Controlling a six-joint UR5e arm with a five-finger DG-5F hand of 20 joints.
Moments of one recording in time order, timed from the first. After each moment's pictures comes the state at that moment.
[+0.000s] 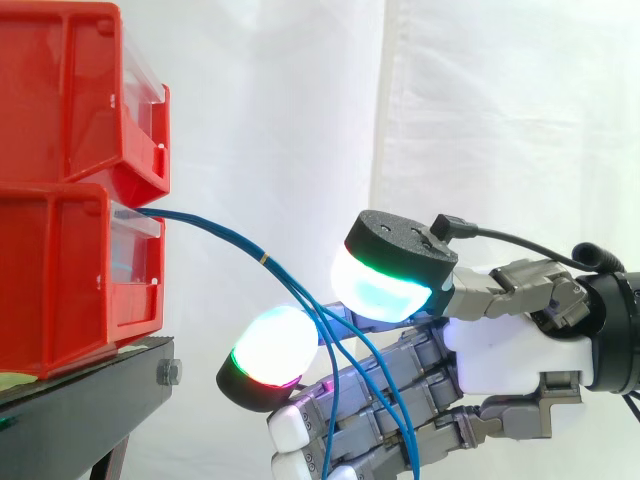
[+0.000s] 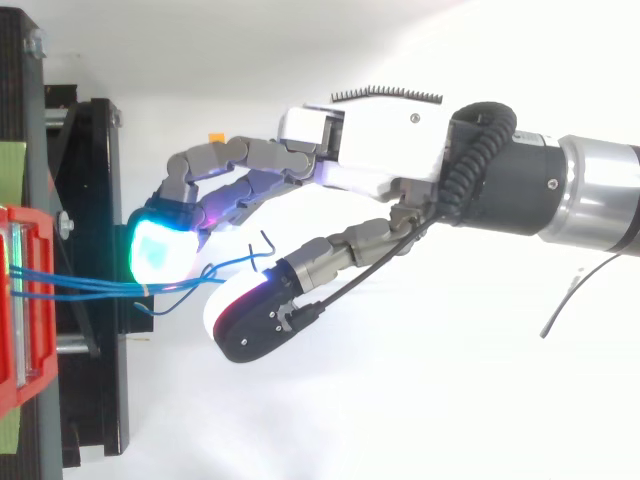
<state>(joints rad) 0.12 -2.32 -1.24 -2.76 -1.34 -0.09</state>
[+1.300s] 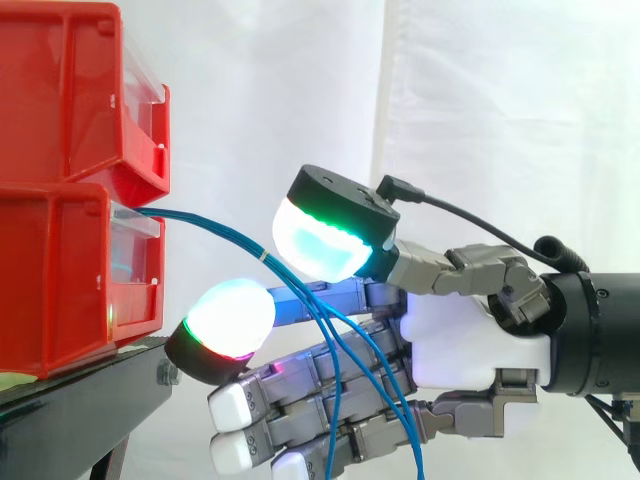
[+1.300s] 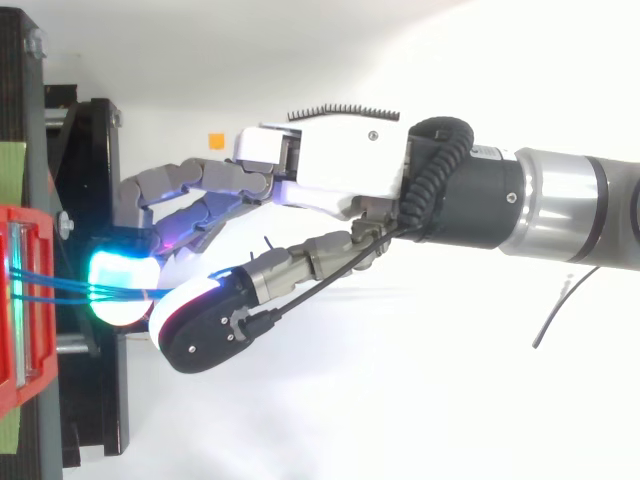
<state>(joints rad) 0.12 -2.37 -1.16 -2.72 -1.37 -0.09</state>
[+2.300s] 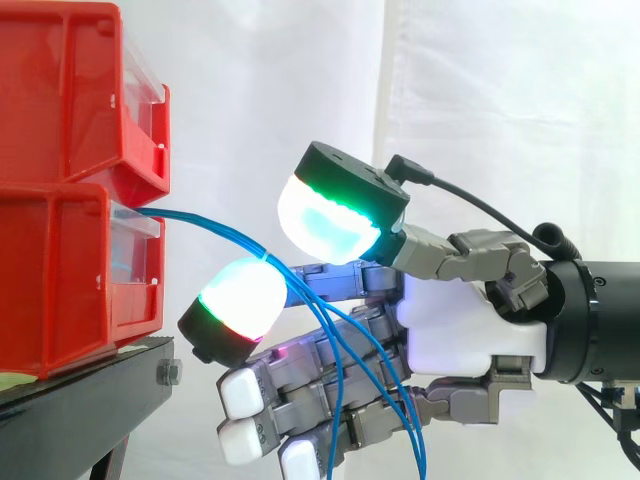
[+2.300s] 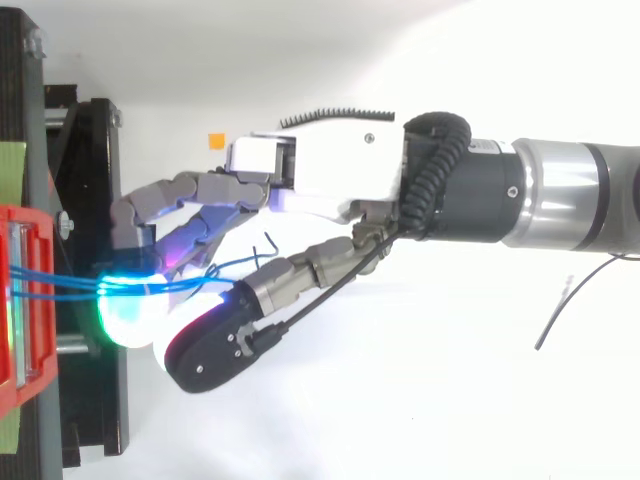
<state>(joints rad) 0.10 -2.37 -1.15 -2.71 -1.45 -0.11</state>
